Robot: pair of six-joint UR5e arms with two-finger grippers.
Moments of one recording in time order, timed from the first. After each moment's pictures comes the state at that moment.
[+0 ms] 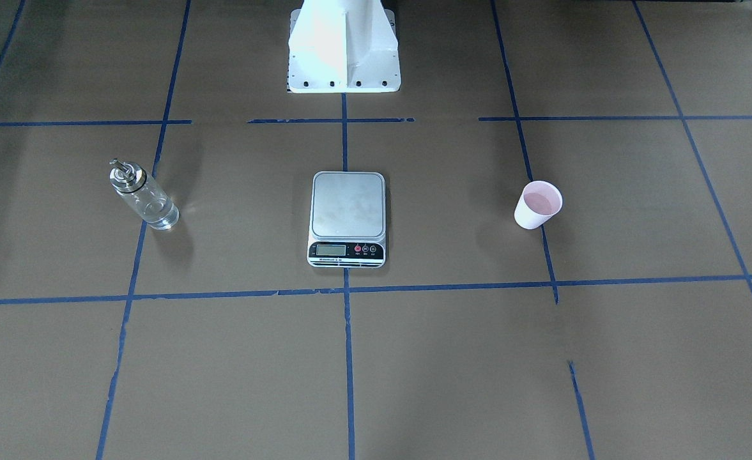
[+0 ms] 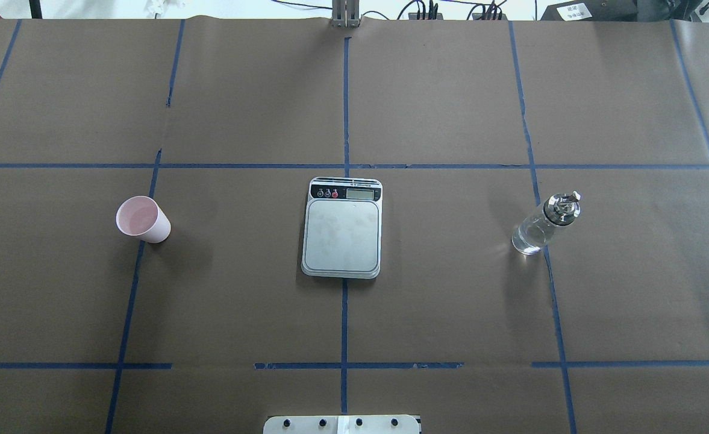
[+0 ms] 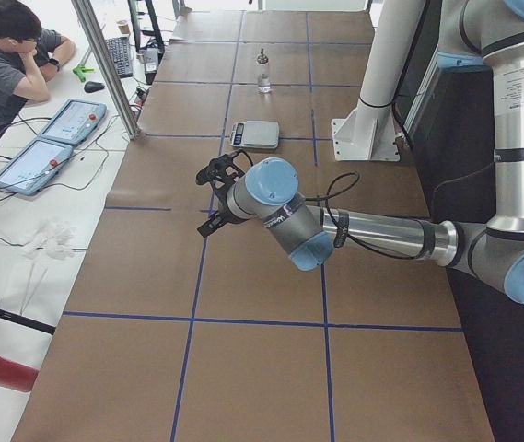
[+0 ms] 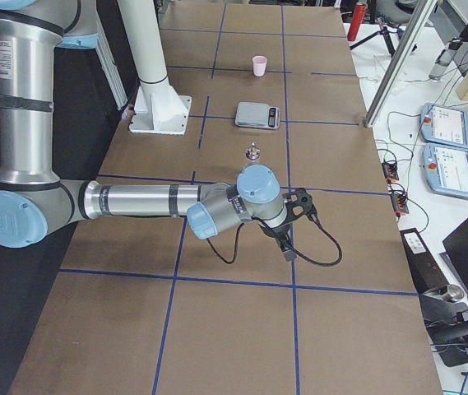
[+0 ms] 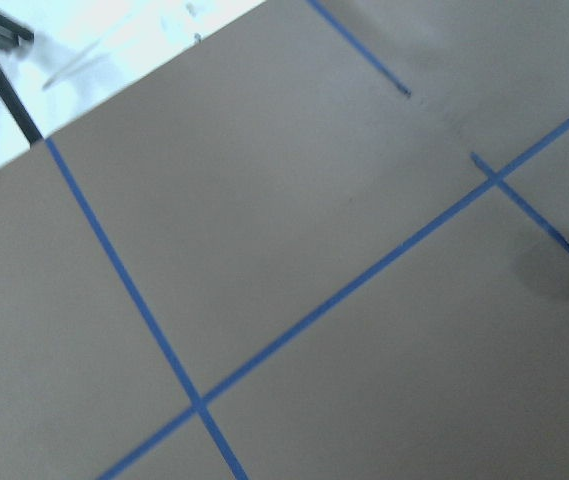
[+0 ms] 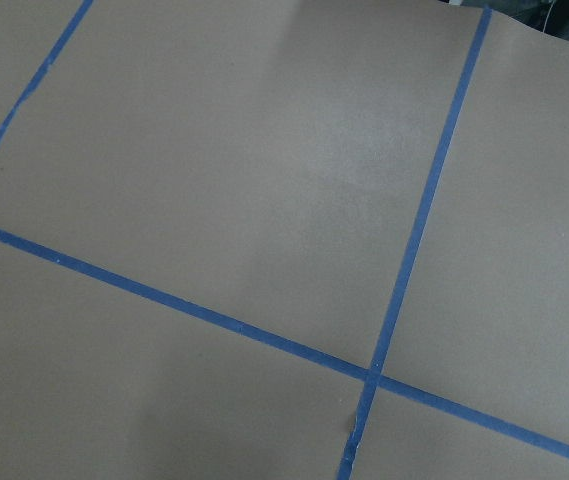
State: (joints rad) left arm -1.57 -1.43 -1.85 -2.37 -2.61 -0.09; right arm 1.54 -1.65 1.70 -1.11 2.35 0.04
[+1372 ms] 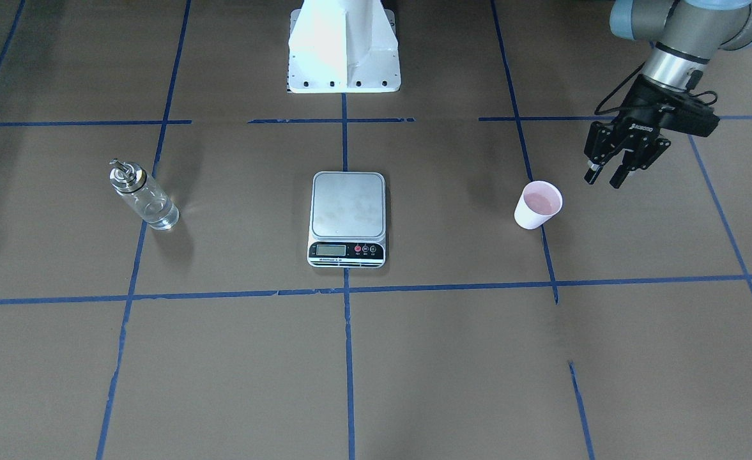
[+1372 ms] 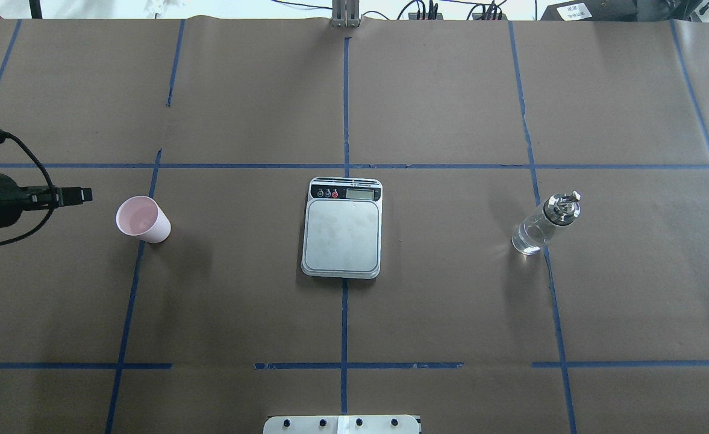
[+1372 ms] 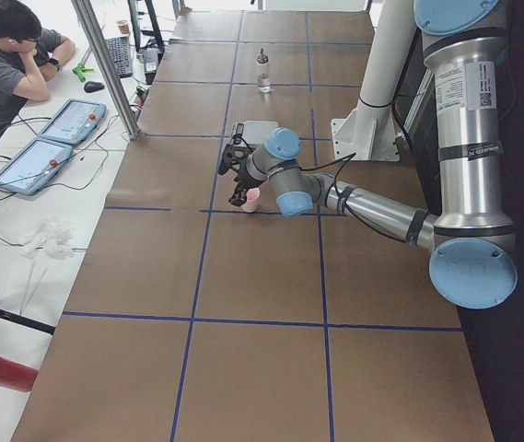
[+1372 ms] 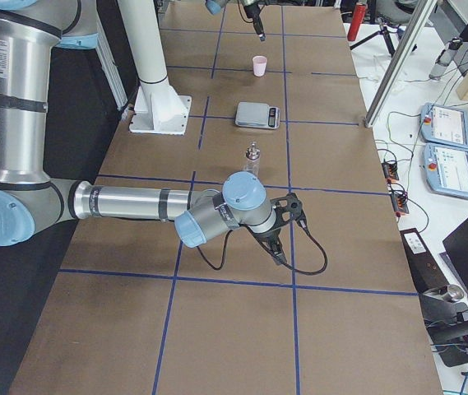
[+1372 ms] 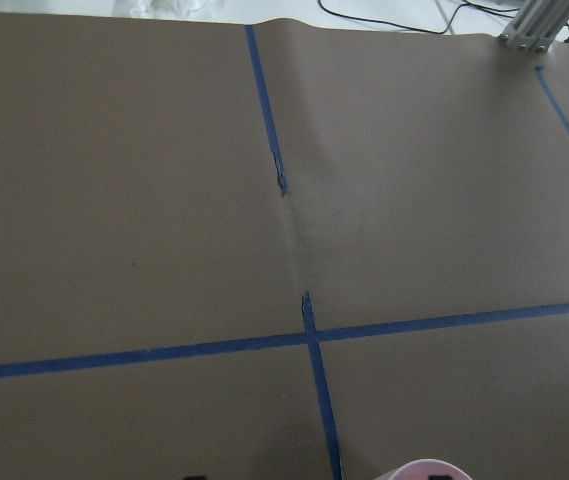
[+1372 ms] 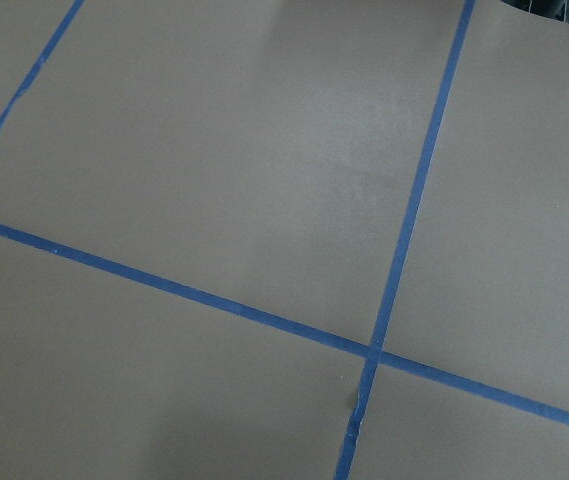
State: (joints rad) left arm -0.75 -1.43 -1.96 -2.40 -1.75 -1.15; right arm 1.54 -1.72 1.70 -1.02 2.35 0.09
